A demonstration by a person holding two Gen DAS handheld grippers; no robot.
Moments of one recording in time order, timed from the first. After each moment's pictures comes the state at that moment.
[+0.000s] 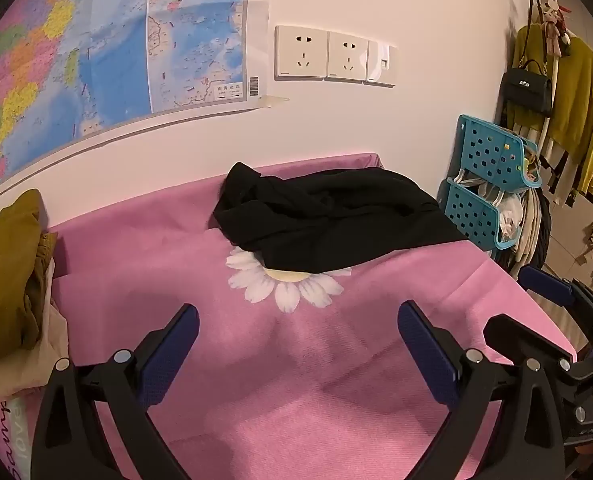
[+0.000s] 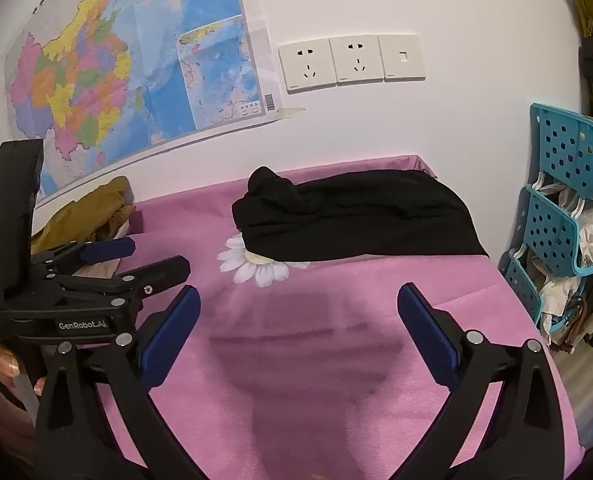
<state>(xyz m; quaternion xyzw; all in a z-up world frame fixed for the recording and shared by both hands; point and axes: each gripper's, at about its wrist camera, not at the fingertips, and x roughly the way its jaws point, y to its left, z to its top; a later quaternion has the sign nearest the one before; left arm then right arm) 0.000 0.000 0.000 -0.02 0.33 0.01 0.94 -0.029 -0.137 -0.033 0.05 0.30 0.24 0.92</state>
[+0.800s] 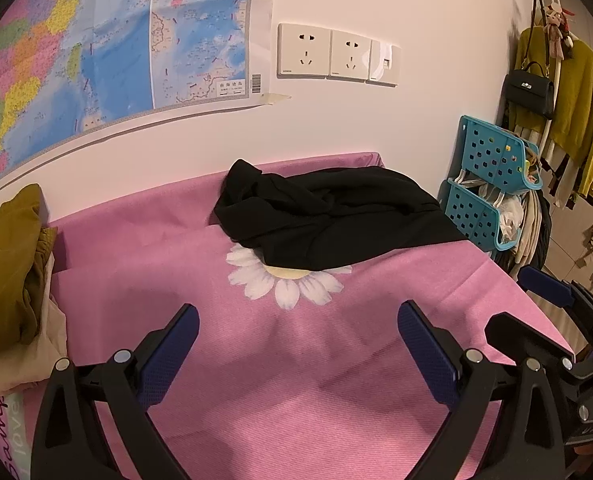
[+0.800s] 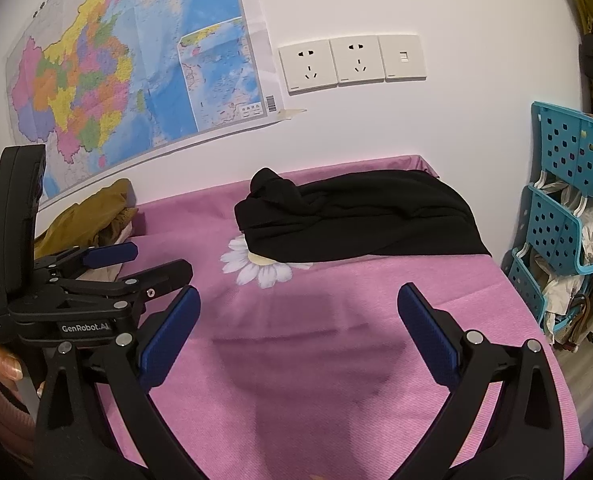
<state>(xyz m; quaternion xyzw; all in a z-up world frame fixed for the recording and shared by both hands) -0.001 0.008 -0.002 -0.02 0.33 0.00 0.94 -0.032 -0.138 -0.034 0.05 0.30 0.25 0.92</state>
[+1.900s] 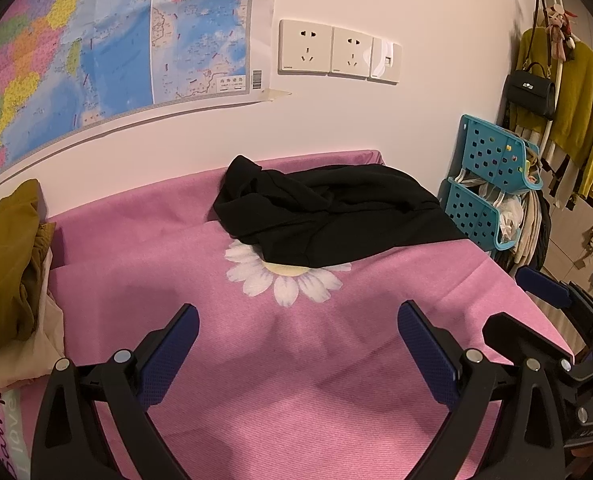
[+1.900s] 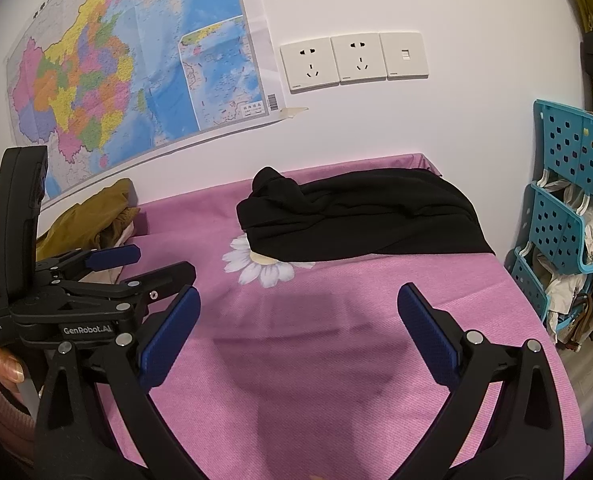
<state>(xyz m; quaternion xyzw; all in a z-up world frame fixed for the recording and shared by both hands) 0.000 0.002 -0.006 -0.02 0.34 0.00 0.94 -0.031 -0.137 -0.035 0.05 0.30 0.25 0.92</state>
